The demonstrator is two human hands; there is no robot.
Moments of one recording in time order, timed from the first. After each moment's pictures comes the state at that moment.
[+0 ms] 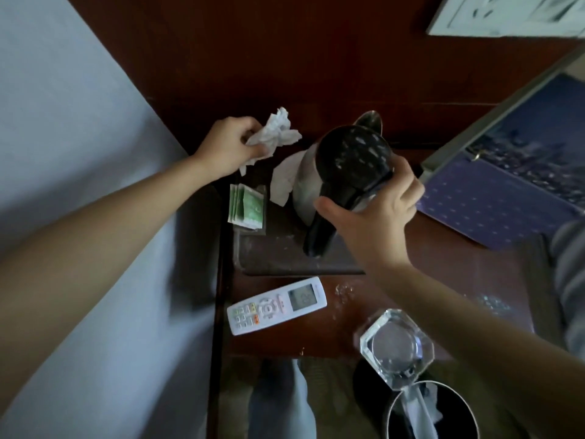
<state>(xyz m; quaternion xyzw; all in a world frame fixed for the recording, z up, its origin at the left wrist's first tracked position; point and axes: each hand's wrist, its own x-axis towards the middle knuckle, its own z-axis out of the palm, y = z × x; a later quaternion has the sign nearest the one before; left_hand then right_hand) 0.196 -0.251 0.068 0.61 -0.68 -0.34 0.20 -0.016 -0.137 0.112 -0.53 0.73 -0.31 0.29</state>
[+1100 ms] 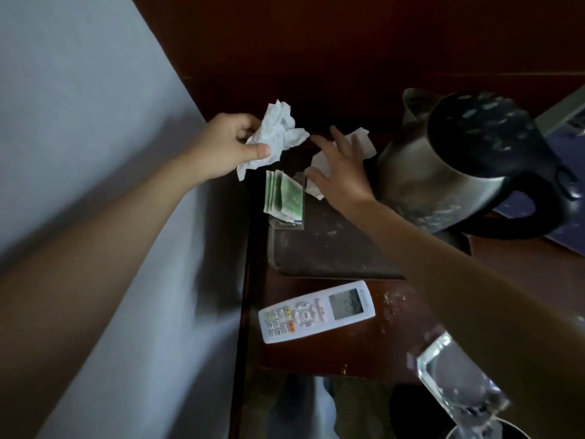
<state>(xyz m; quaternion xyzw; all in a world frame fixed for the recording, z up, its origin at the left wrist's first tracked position) 0.247 -0.221 0.058 0.64 -0.63 -0.39 0.21 0.048 -0.222 -0.009 -0.72 0.59 -0.17 0.32</state>
